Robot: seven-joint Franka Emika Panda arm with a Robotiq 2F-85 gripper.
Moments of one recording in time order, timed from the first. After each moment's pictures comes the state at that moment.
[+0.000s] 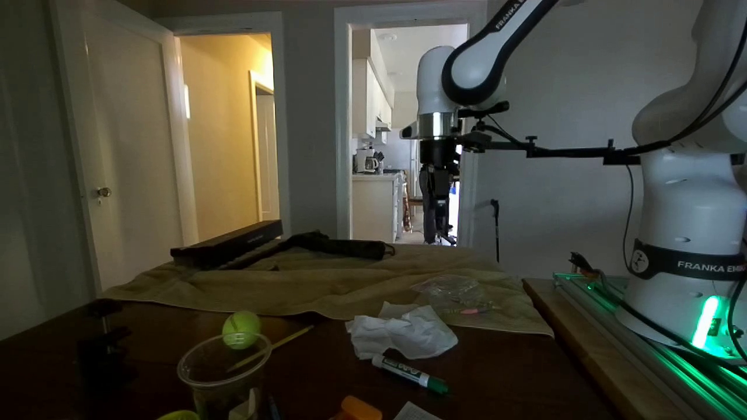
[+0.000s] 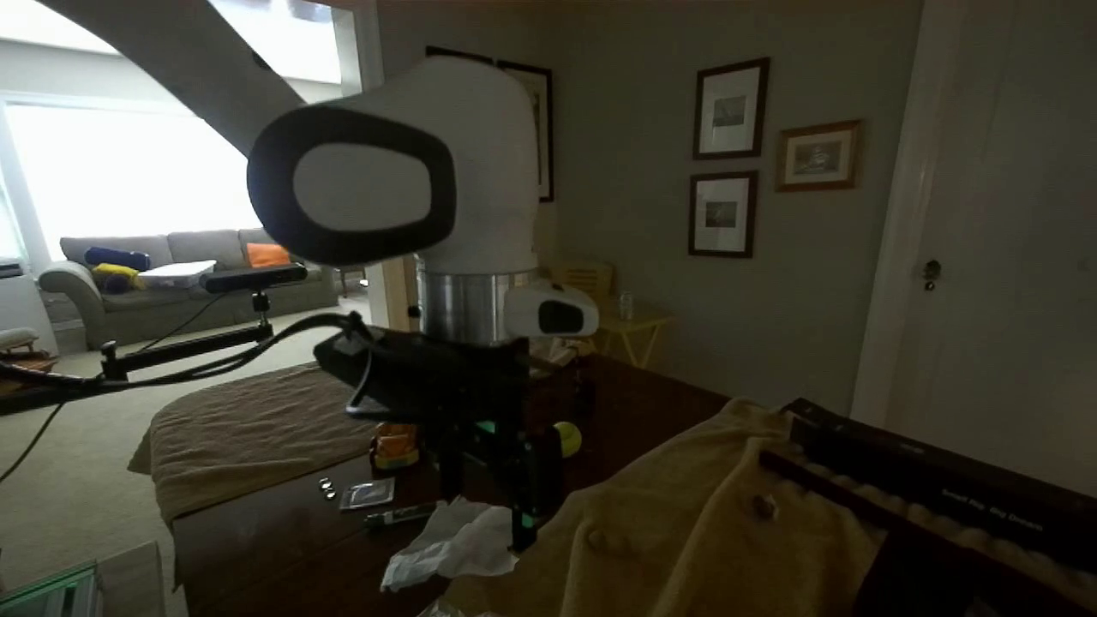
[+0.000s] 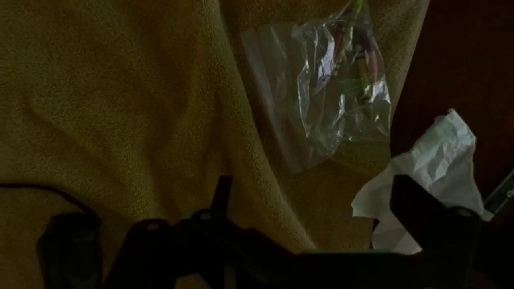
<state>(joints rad) -0.14 -0.22 -0.29 -2.63 -0.17 2.41 -0.42</state>
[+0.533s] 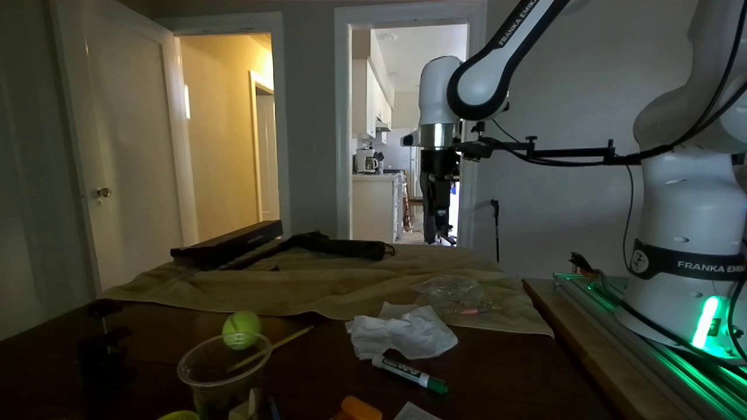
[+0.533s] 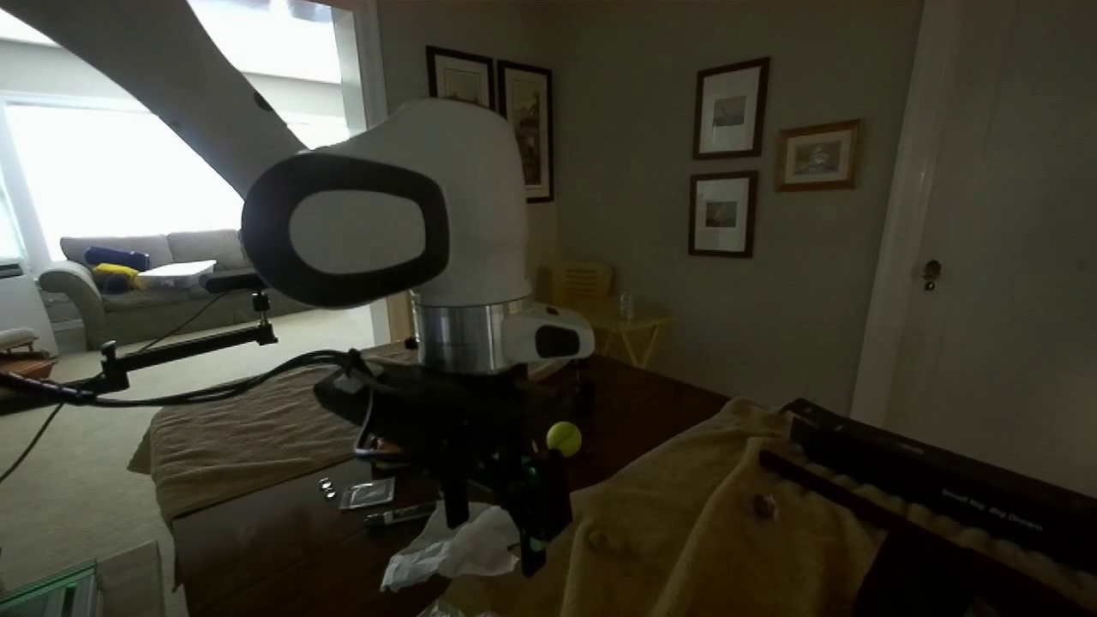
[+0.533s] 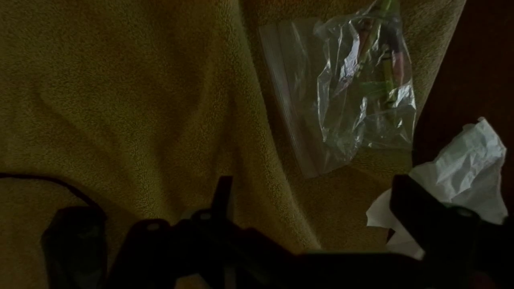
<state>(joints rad) -0.16 -0.18 -0.28 -2.66 -0.22 2.51 -0.41</state>
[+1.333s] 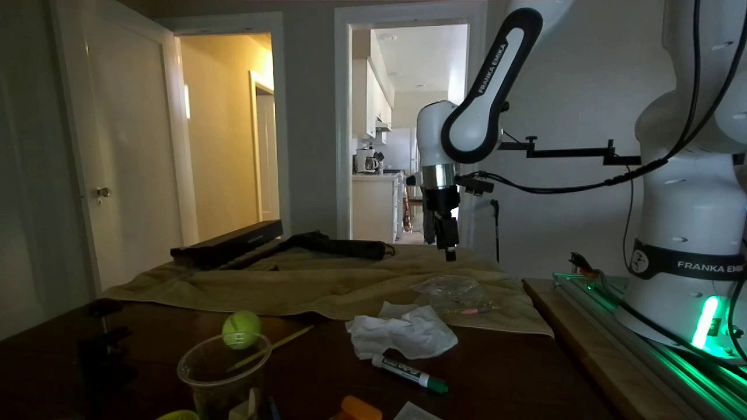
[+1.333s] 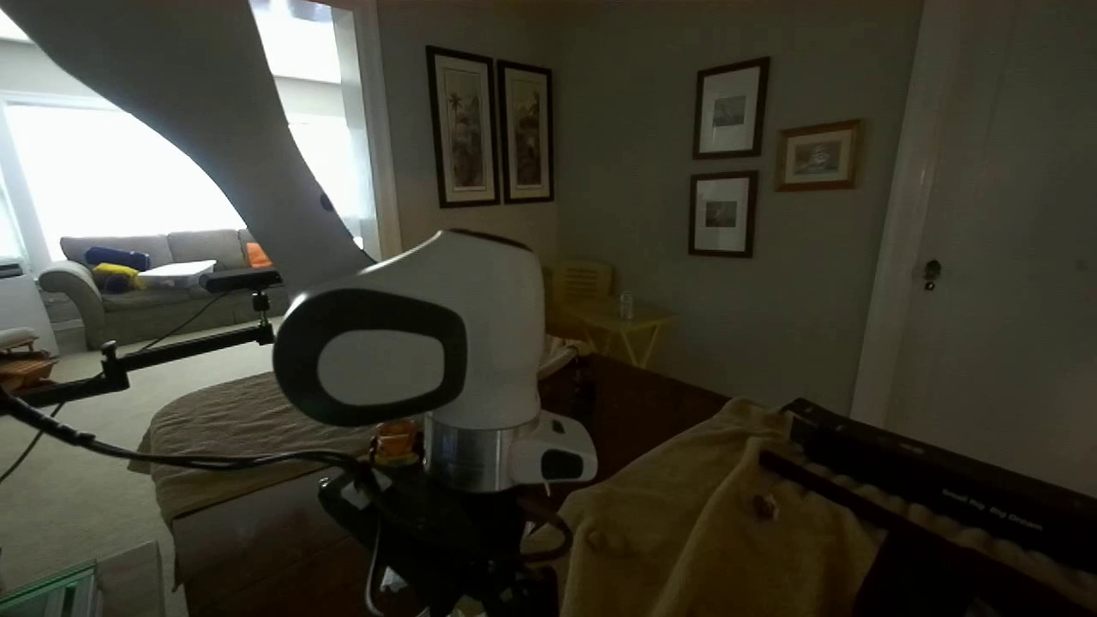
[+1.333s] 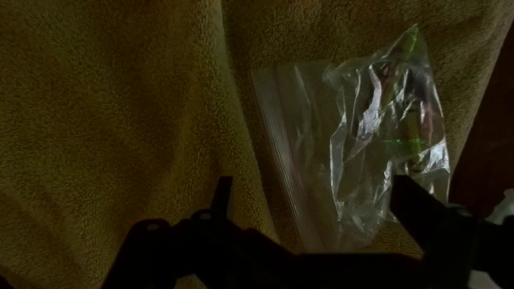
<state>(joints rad) -0.19 0.06 -0.28 -2.66 -0.18 2.64 -0.48</state>
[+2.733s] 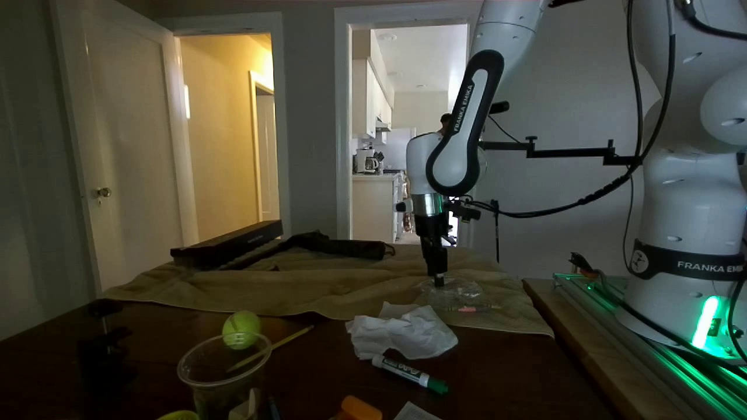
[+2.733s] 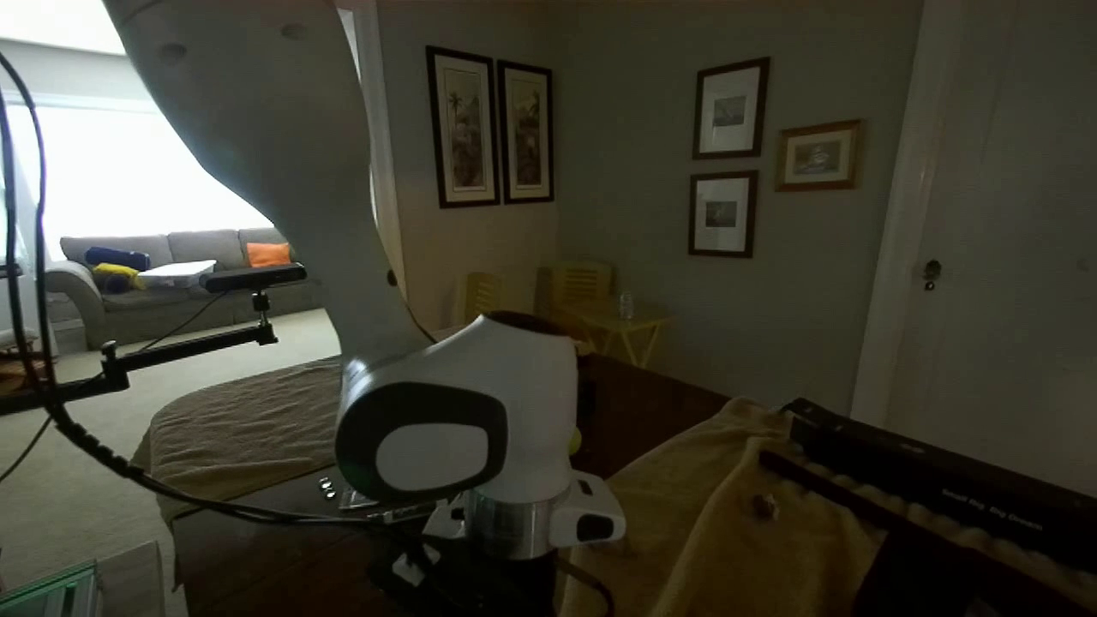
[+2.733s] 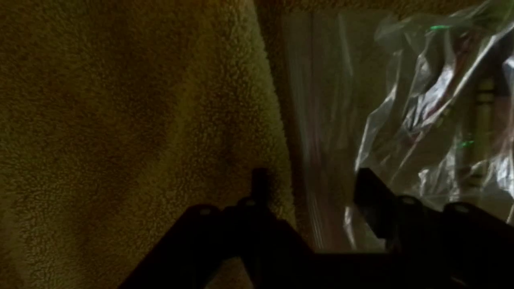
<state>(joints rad) -0.29 0.31 -0.17 -2.56 -0.12 2.78 -0.60</state>
